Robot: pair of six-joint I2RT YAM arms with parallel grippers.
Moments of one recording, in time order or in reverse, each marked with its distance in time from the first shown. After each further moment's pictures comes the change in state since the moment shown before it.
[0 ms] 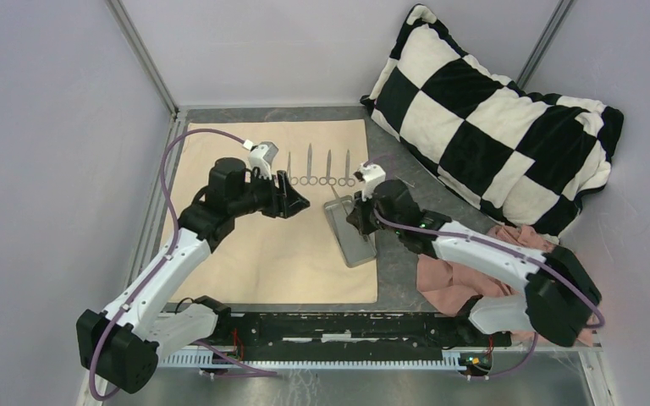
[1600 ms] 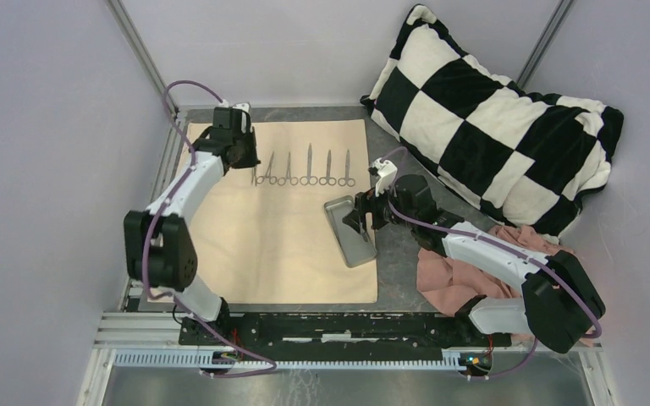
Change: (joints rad) left arm 0.241 0.528 0.402 -0.063 -0.327 0.123; right arm -0.172 -0.098 -0.113 0.230 -0.340 -0.038
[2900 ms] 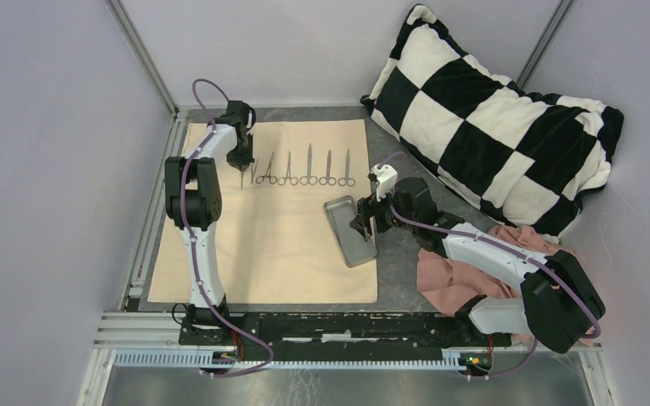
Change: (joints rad) left arm 0.110 0.674 0.497 -0.253 -0.235 0.168; right arm -0.018 0.000 -0.024 -0.072 0.051 -0.130
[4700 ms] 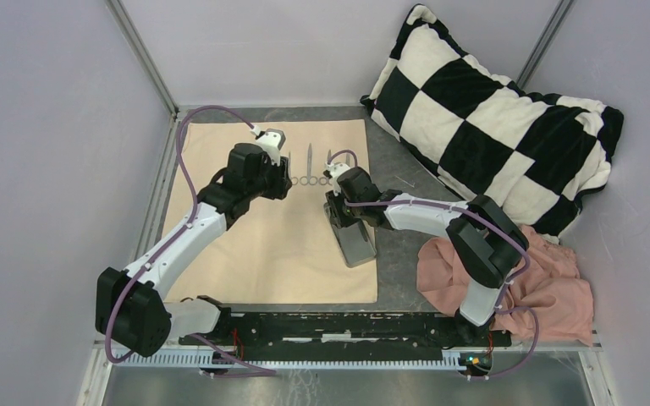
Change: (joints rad) left arm -0.356 -0.991 -0.830 0.413 0.209 -0.064; right arm 0.151 0.500 0.395 -0.170 0.188 0.101
